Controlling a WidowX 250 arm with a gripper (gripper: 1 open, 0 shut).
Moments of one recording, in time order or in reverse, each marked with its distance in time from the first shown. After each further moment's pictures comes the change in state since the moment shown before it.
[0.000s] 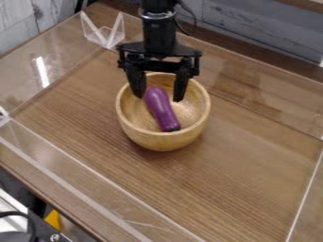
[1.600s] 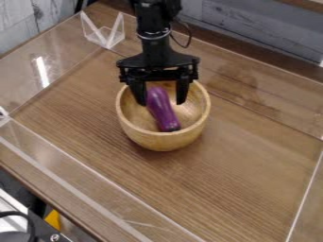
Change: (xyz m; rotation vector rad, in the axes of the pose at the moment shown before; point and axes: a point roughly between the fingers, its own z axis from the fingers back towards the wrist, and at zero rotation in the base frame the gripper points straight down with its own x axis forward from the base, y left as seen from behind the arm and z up) arm 0.014 -0.001 -0.020 -0.034 -0.136 0.157
